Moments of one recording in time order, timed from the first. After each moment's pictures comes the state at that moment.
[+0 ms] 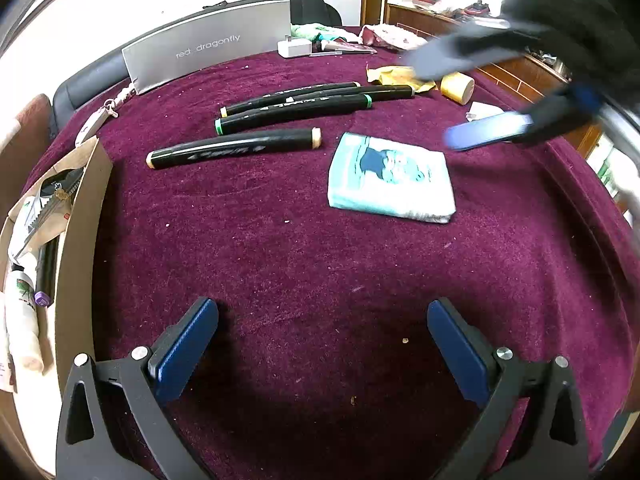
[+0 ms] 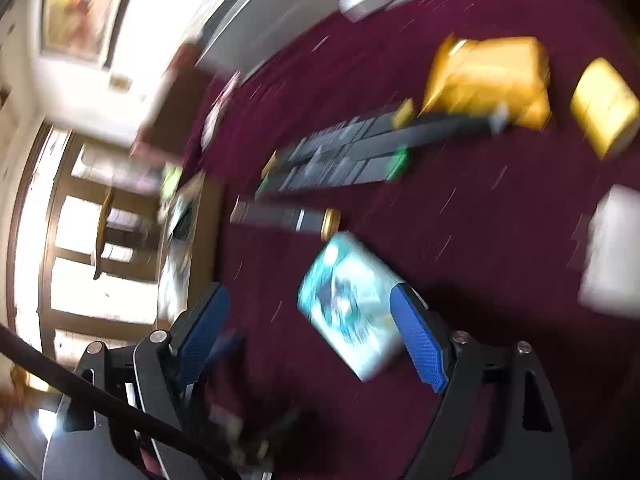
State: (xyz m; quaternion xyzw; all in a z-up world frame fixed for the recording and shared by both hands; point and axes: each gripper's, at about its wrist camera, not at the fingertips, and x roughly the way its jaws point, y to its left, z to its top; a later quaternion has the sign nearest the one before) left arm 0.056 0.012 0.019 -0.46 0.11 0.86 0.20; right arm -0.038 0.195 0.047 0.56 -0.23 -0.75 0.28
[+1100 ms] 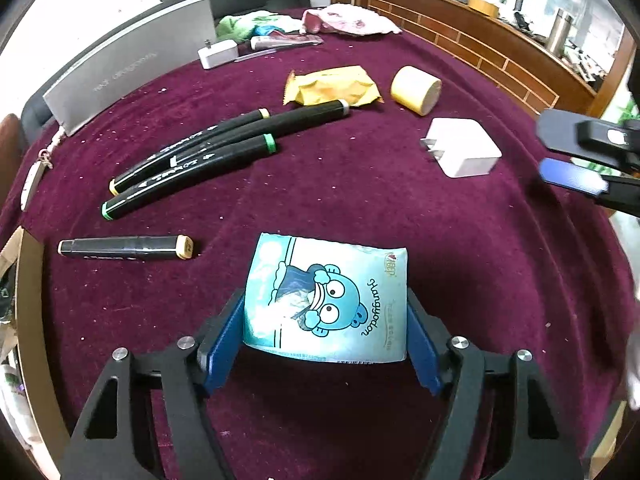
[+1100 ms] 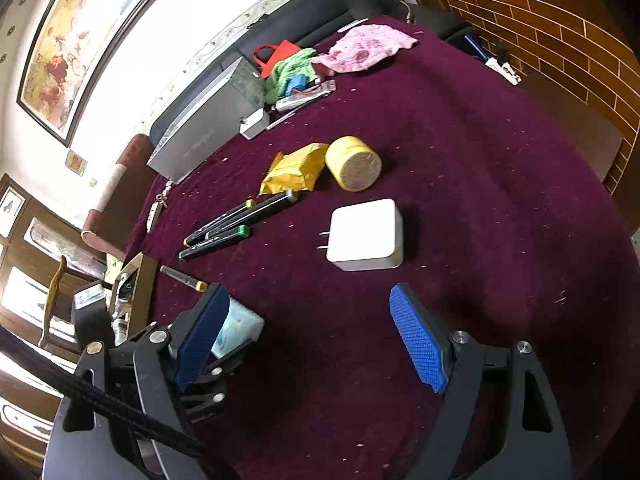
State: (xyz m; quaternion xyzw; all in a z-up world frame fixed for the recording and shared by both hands) left arm 0.003 0.113 0.027 -0.51 0.13 0.82 0.23; right arm 0.019 0.321 0.065 0.44 -0.27 -0.85 0.09
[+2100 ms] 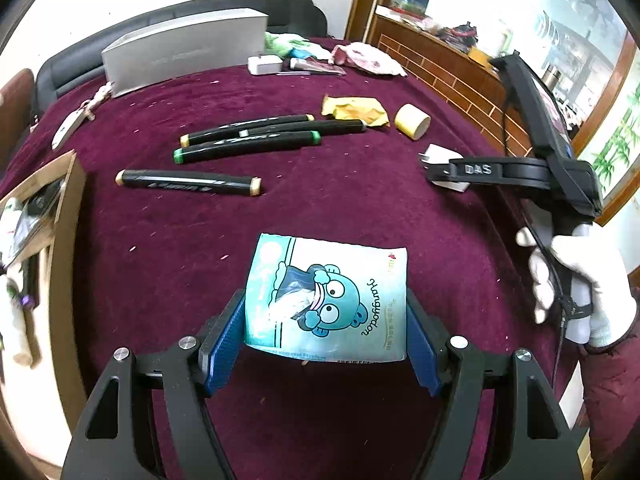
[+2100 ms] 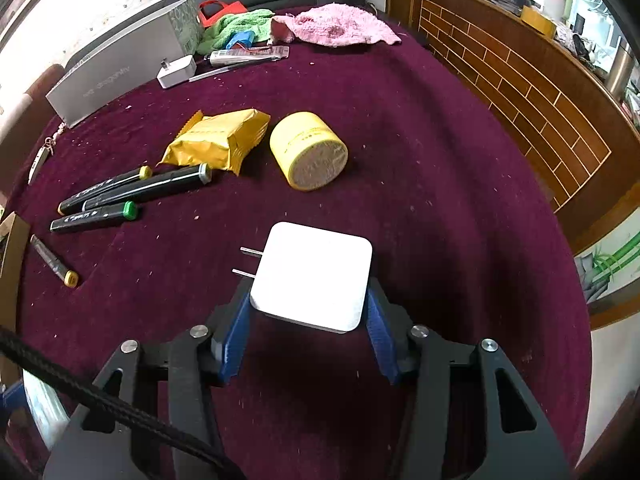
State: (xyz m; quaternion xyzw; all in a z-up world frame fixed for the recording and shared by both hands) left arm 0.060 0.026 0.065 -0.48 0.04 0.84 0.24; right arm -0.023 0.278 0.037 0.51 -0.08 -0.85 -0.05
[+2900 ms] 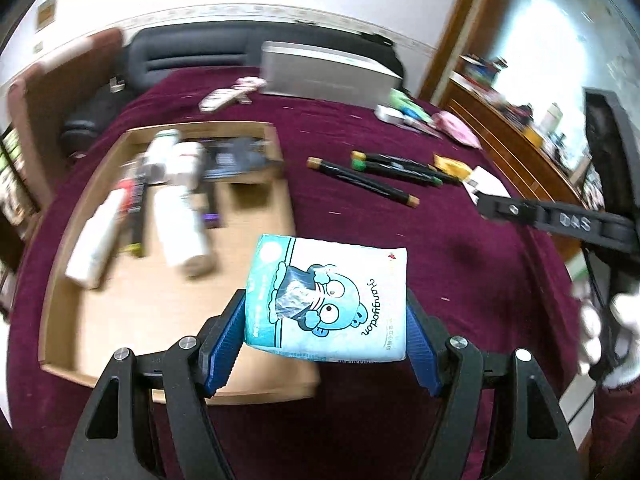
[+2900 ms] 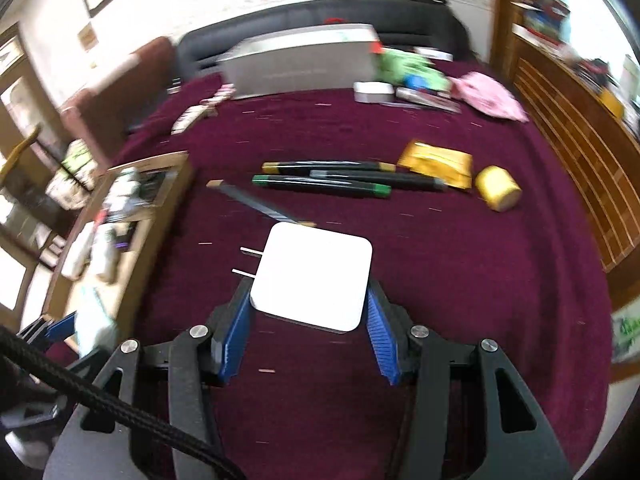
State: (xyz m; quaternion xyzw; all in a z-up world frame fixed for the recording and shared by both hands) left arm 0.106 -0.157 0.094 -0.43 -0.06 0.89 0.13; right arm 0.038 0.089 0.109 0.47 -0.02 -0.88 0.13
